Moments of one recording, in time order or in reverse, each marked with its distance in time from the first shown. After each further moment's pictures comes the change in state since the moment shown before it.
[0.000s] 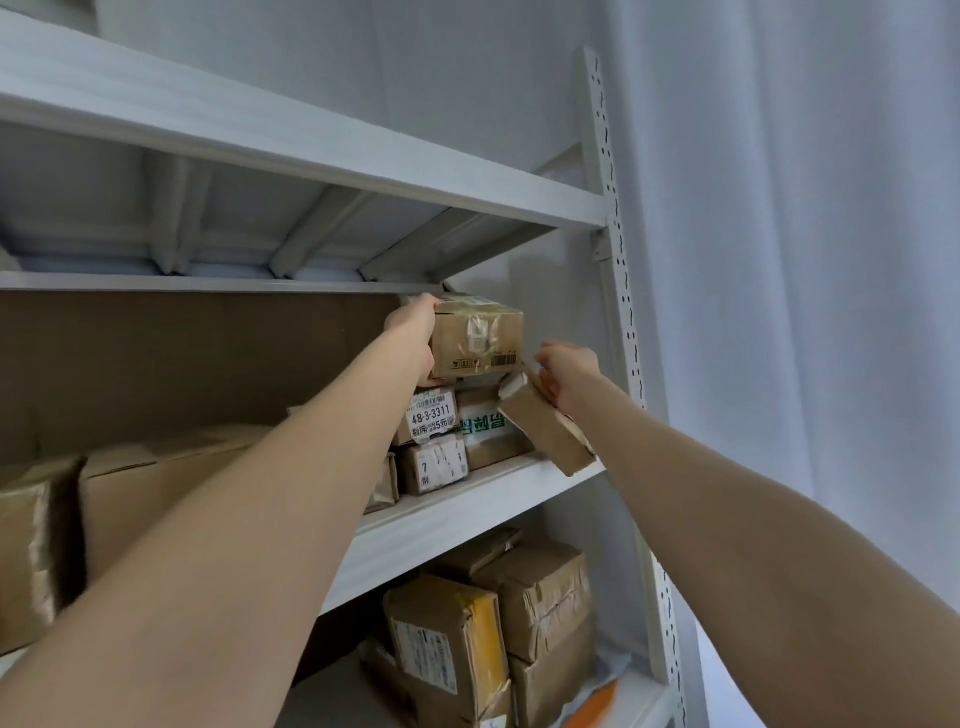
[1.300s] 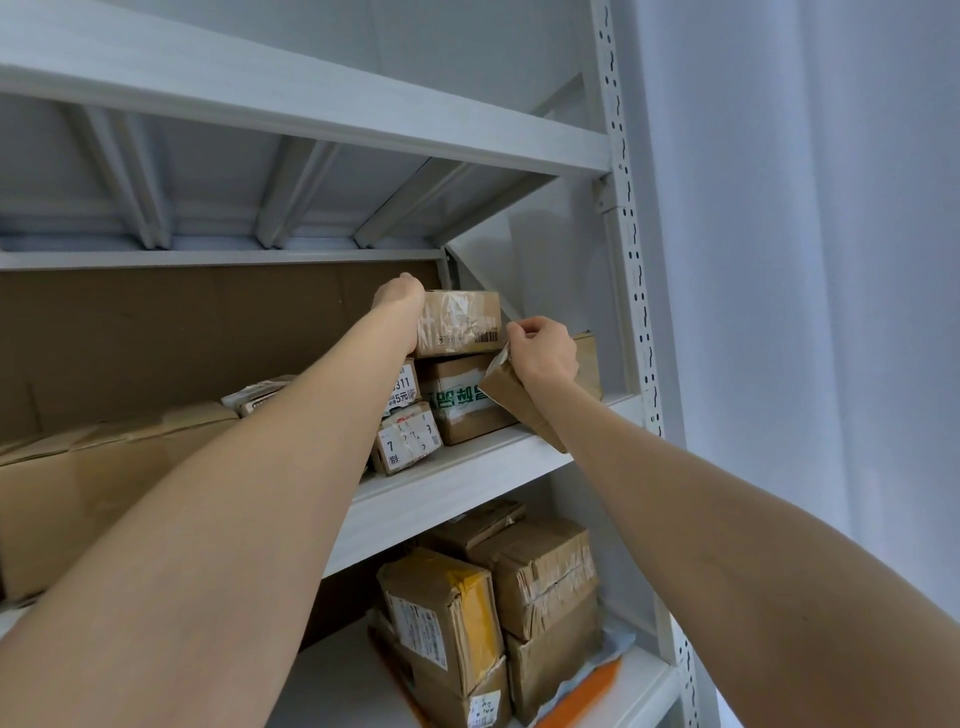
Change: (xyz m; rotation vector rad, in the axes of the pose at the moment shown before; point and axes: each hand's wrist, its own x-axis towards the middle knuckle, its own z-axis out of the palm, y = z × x) left_hand 0.029 -0.015 0.033 0.368 0.217 0.140; right_hand 0.022 0.035 0.009 -0.500 0.056 -0.343
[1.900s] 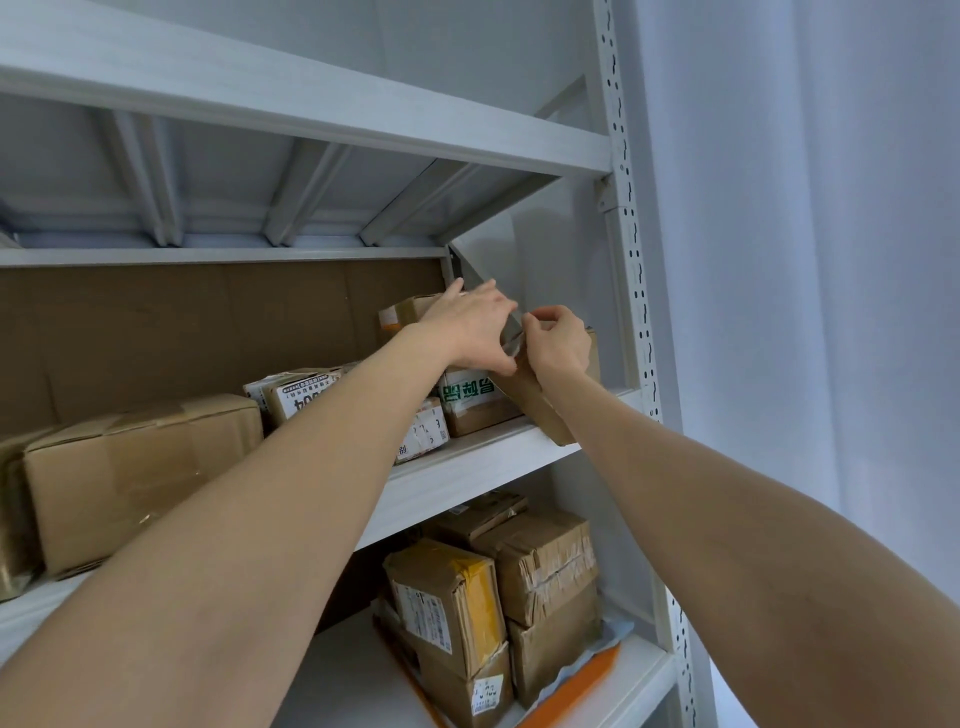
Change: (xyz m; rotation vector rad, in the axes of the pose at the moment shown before) left_hand -0.010 -0.017 0.024 1.364 -0.276 1.046; right_hand -0.011 -0.007 -0.016 0.101 0.076 0.033
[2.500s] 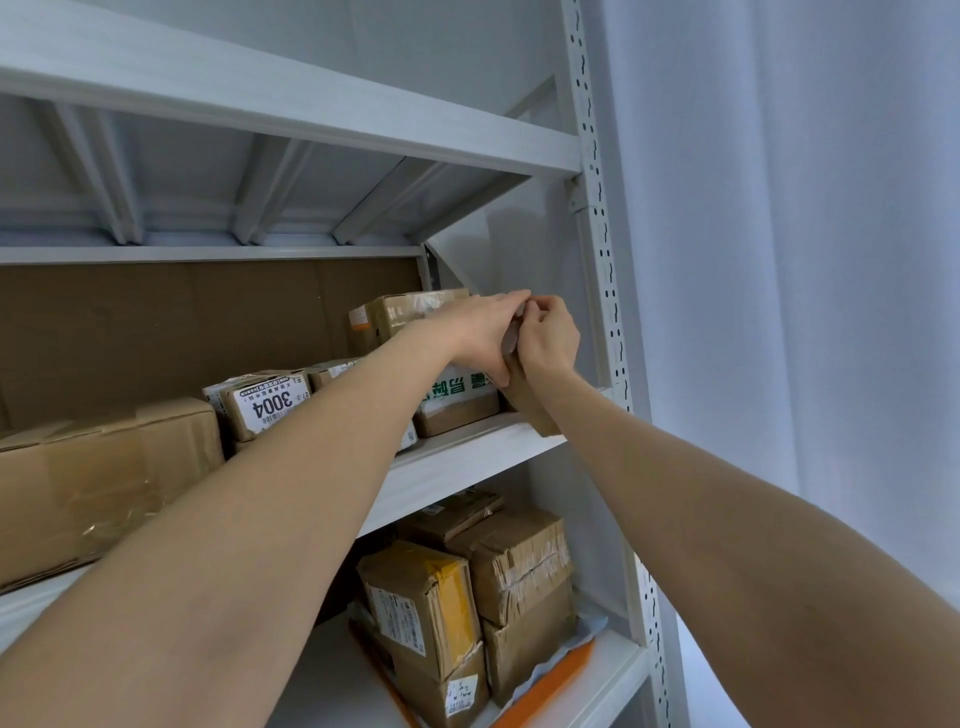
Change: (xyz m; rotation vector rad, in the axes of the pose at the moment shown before) left_hand 0.020 0.030 -0.003 -0.191 -0.032 0.067; right_hand 0.003 0.002 -0.021 0.098 0.042 -0.033
